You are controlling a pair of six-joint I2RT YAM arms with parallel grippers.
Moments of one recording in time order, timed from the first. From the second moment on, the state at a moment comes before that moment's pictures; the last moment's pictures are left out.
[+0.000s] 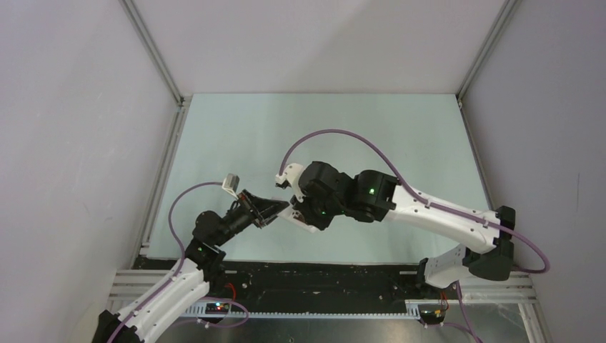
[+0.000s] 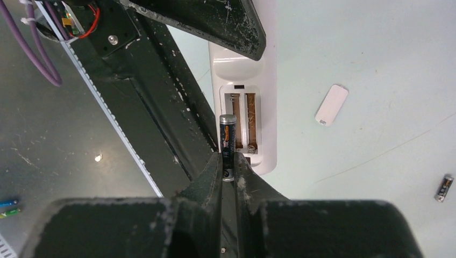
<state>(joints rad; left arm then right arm) -0.53 0.51 0.08 0.55 0.40 -1.41 1.23 1.43 1.53 -0.95 0.04 0.16</state>
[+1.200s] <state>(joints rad) -0.53 0.50 0.09 0.47 0.42 -1.37 1.22 1.59 1.59 -1.02 0.04 0.14</state>
